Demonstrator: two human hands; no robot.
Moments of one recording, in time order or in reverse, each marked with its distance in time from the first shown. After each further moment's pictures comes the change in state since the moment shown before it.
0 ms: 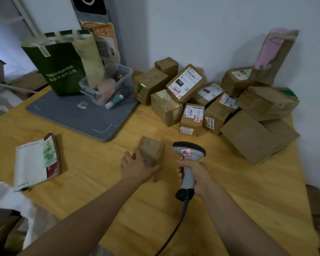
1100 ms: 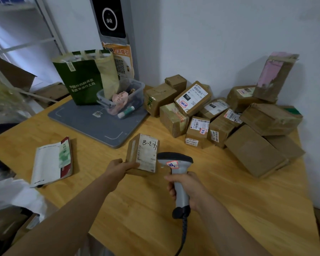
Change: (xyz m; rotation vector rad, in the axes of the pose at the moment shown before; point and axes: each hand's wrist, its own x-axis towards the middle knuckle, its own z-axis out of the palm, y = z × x) left_hand 0.008 -0.067 -0.046 -0.994 -0.166 -0.206; right_hand -0.047 0.006 0.023 -0.278 -0.187 -0.061
